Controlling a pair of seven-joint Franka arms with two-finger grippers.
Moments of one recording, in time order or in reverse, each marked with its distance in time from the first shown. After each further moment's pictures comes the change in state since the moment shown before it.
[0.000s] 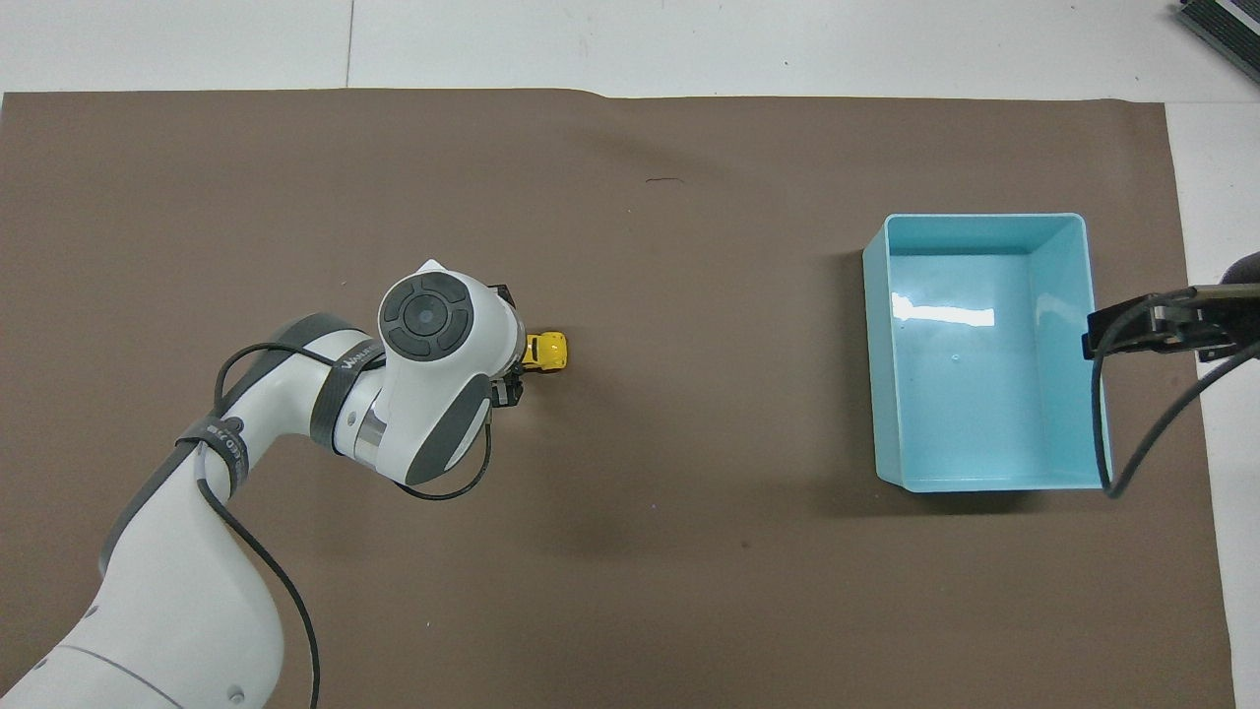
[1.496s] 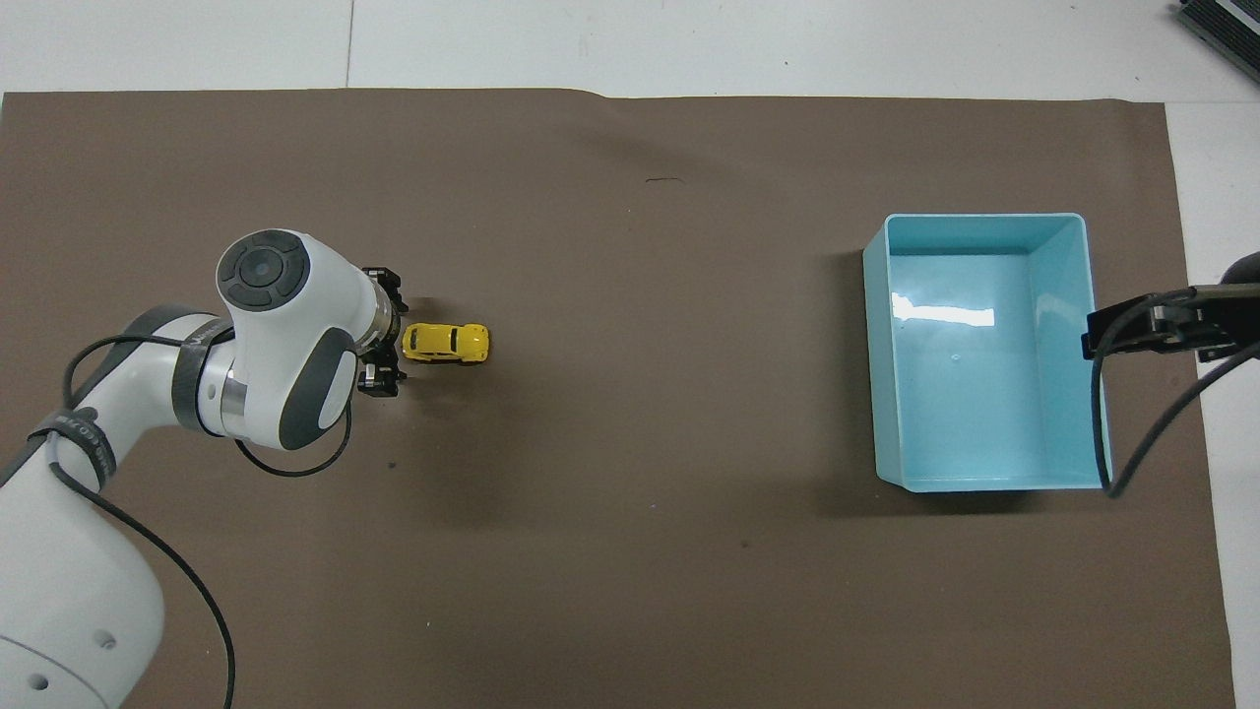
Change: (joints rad) left arm 0.210 -0.019 0.010 -0.044 0.000 -0.052 0.300; right arm 0.000 0.000 0.000 0.000 0.000 0.000 0.000
